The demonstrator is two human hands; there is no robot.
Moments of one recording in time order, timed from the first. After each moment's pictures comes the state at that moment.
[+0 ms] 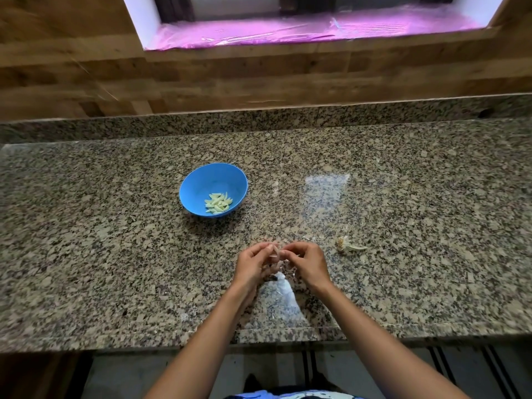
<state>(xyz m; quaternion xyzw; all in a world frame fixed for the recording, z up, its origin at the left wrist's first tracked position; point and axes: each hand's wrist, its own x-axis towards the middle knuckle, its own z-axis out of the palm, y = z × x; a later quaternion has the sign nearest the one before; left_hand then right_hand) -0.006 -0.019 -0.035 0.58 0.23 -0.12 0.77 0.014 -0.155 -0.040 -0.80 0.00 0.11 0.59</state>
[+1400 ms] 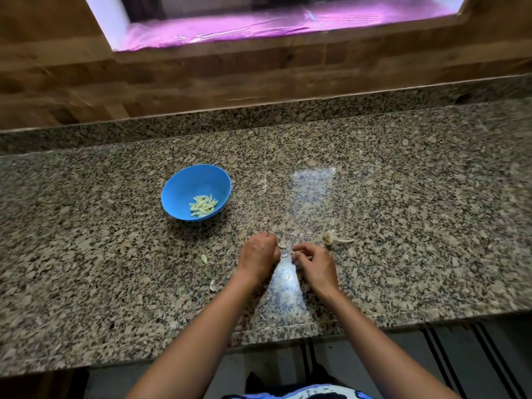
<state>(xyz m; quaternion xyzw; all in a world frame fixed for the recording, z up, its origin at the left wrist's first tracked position) 0.033 -0.044 -0.050 0.98 -0.09 -0.04 0.18 0.002 -0.186 -0.048 -0.86 0.11 0.08 0.50</state>
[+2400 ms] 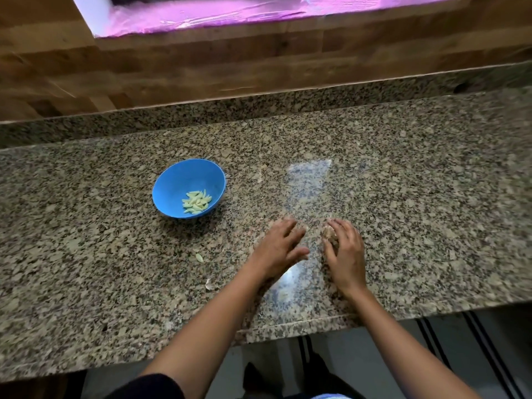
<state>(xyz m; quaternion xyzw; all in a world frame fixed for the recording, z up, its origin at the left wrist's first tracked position) 0.047 -0.064 -0.069 0.94 -0.21 -0.14 0.21 0.009 -0.231 -0.063 -0.93 0.07 -0.12 0.33</state>
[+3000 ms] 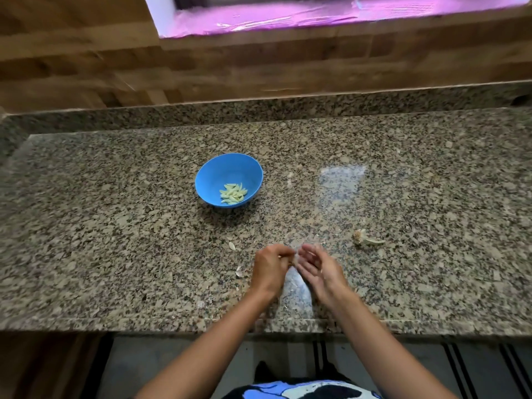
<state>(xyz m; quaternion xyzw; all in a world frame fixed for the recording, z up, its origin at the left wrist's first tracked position) -0.024 -0.026 -0.039 0.90 0.05 0.01 0.43 -0.015 -0.142 -0.024 -0.44 0.31 0.20 0.82</state>
